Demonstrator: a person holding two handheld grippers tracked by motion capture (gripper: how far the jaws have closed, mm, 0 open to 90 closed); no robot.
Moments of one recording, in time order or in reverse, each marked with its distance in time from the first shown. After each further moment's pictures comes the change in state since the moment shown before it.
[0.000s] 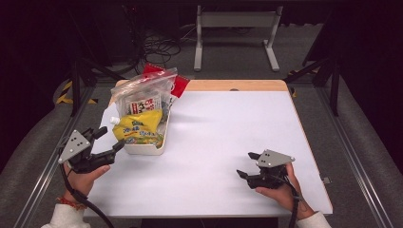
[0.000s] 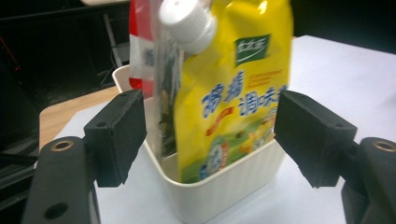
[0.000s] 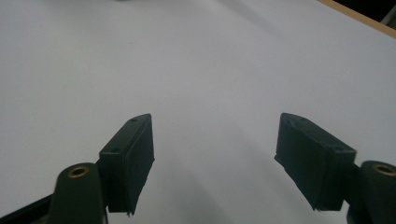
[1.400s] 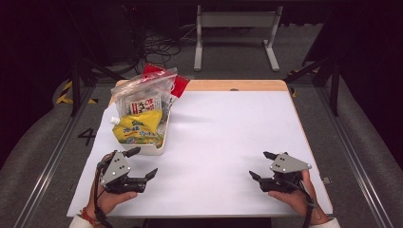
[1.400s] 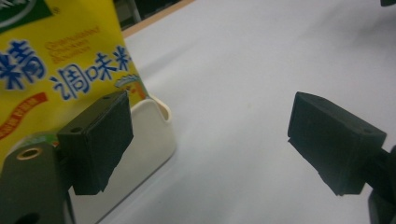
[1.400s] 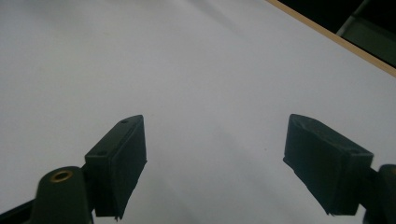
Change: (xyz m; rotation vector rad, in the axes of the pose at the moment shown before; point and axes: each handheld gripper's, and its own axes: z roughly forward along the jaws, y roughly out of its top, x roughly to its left) left arm -0.082 -0.015 0.028 0.149 -0.199 0.186; right arm -0.006 -0.013 -0.033 -0.011 -0.112 -0.036
